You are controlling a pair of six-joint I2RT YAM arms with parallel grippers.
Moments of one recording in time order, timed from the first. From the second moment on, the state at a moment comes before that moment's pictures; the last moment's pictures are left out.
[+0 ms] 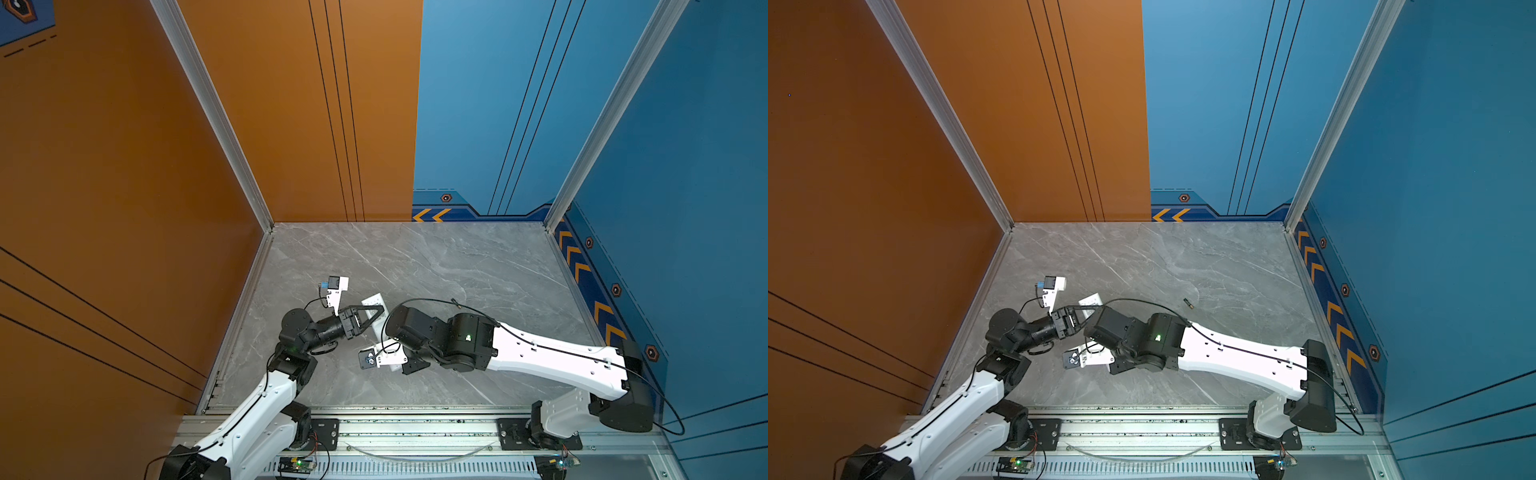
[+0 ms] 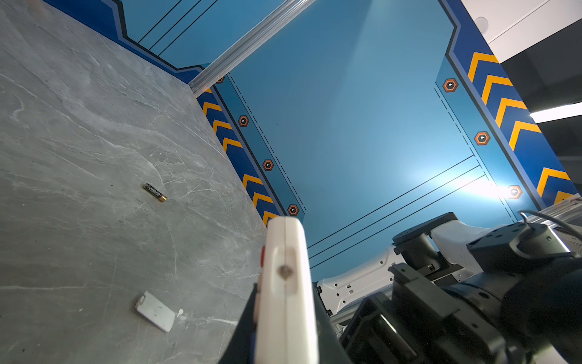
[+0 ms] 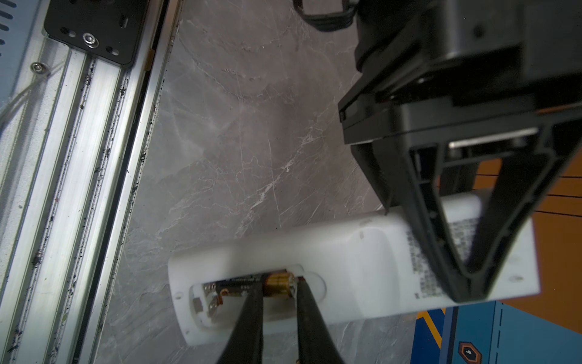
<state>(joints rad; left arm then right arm) -0.31 0.84 0.32 0.62 0.84 -1.07 1.28 1.51 1.47 -0.87 0.20 -0.70</state>
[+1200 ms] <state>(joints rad) -0.31 0.84 0.32 0.60 0.84 -1.04 1.28 1.54 1.47 -0.88 0.21 -0.71</state>
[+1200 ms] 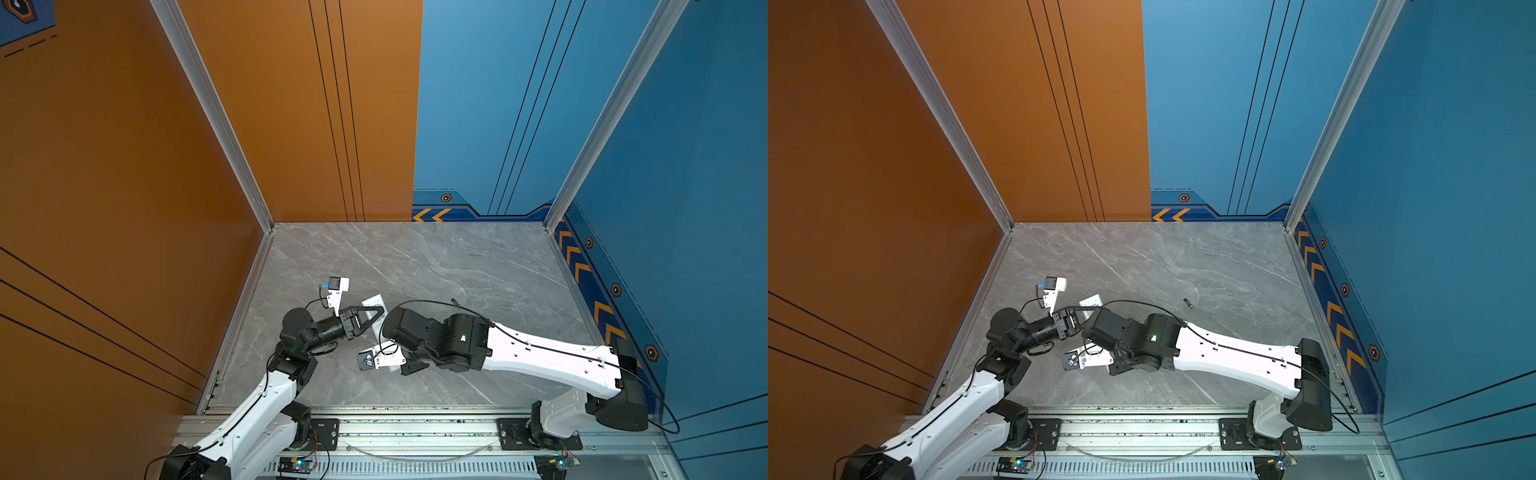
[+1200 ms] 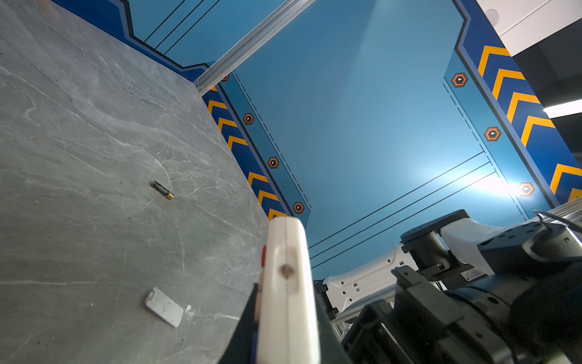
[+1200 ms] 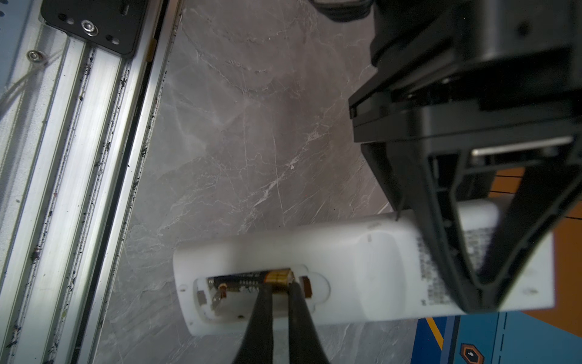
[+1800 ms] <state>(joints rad) -0.31 0.84 0.32 0.58 0.83 -1.04 1.28 1.56 1.47 -0.89 0.23 -0.71</state>
